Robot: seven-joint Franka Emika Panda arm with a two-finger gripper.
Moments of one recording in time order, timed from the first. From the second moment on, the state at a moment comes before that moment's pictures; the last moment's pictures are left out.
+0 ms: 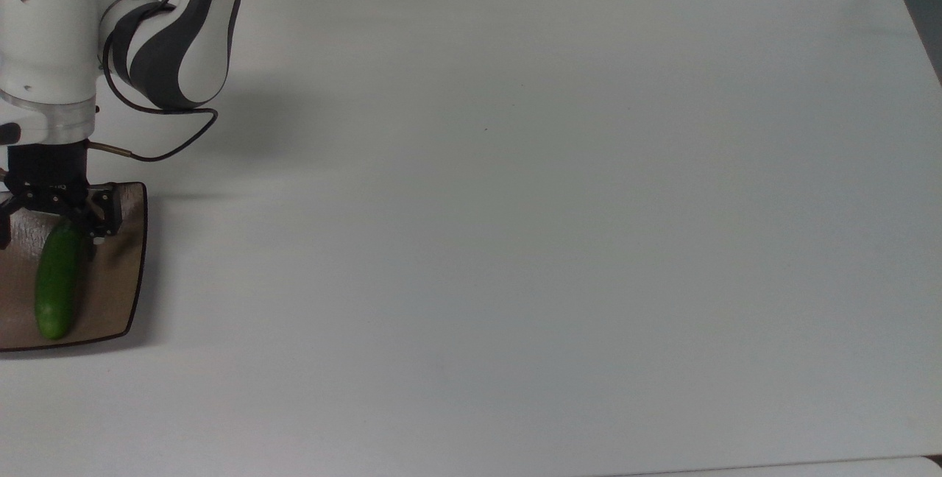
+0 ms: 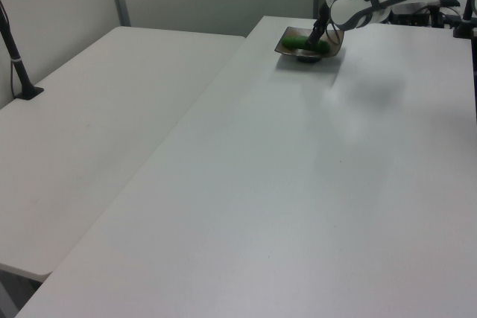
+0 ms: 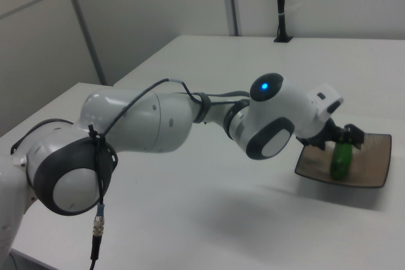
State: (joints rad) arm -0.25 0.76 -0.18 -1.37 0.24 2.80 -0.68
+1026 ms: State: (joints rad) arm -0.23 0.07 -0.19 -1.64 0.23 1.89 -0.51
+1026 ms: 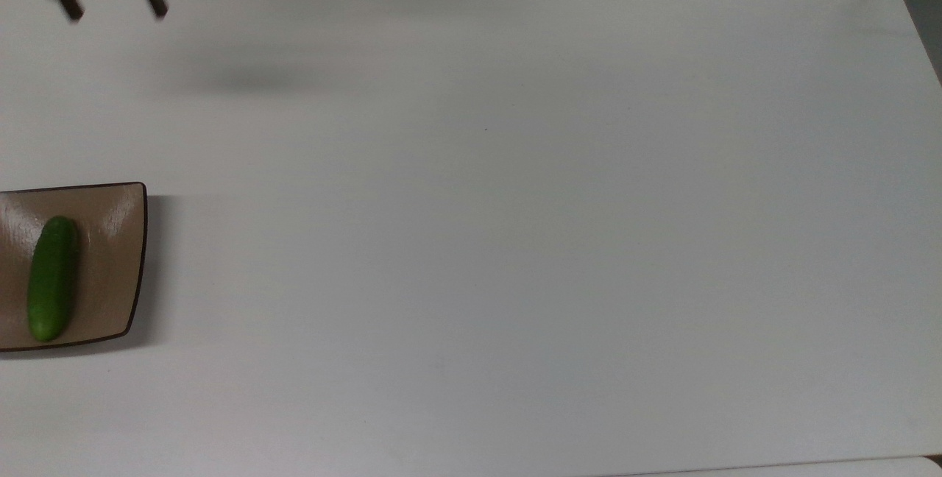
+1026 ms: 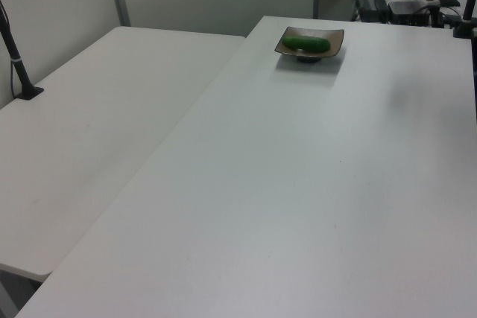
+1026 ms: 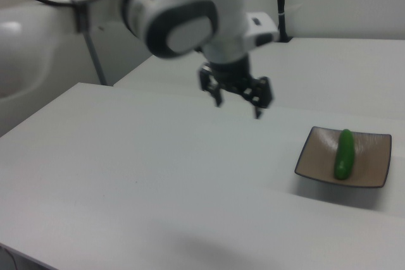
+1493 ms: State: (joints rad) arm -0.11 -0.13 -0.19 -1.64 0.17 1.61 -0.27
